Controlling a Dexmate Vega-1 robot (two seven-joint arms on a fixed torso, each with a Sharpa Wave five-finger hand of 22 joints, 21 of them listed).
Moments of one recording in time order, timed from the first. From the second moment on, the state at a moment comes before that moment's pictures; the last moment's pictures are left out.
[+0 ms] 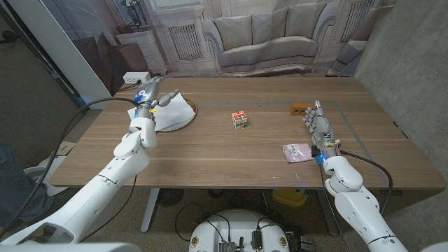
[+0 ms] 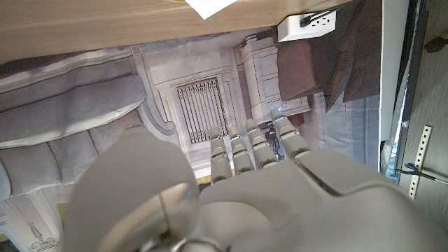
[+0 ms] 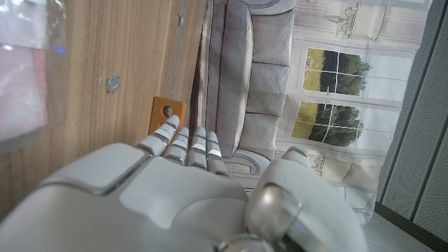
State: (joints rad) left arm 0.96 0.61 0.29 -1.73 0.68 0.41 0.39; left_hand 0.81 0.05 -0.13 0.16 0.31 0.33 -0.08 0.19 0.20 0.21 -0.08 0.20 0.22 0.13 -0.04 0.18 0.20 0.15 0.08 0.19 0.18; right arm -1.35 -0.30 -0.02 -1.82 0.44 0.13 -0.11; right_hand 0.34 0.08 -0.03 -0.02 0.21 0.17 0.08 0.19 0.18 0.19 0.07 0.21 0.18 0.11 0.05 0.19 0.18 0.17 -0.03 0.21 0.18
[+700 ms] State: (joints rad) left arm 0.99 0.64 0.28 -1.82 0.70 0.42 0.37; left_hand 0.80 0.05 -0.14 0.15 0.32 0.32 -0.08 0.19 0.20 0.21 -0.08 0.20 0.22 0.13 -0.04 0.19 0.20 0.15 0.08 0.19 0.18; right arm -1.36 -0.30 -0.02 -1.81 0.45 0.16 -0.10; right_hand 0.34 0.08 -0.03 -0.02 0.21 0.17 0.08 0.19 0.18 0.19 0.07 0.21 0.18 0.11 0.05 0.19 0.18 0.17 -0.03 0.21 0.18
